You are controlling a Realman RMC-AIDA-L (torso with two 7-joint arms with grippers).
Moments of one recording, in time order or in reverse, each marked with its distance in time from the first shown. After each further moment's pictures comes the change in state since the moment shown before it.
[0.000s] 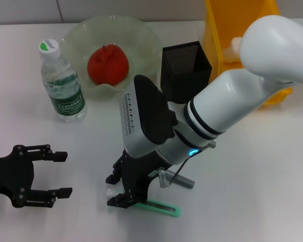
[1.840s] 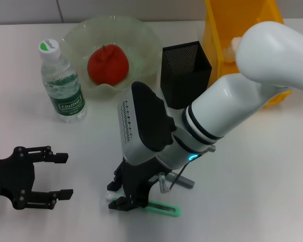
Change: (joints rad) left arm 0.006 -0.004 -0.001 0.000 -0.002 0.004 0.003; right arm 0.000 0.000 -0.040 -0.008 0.004 0.011 0.013
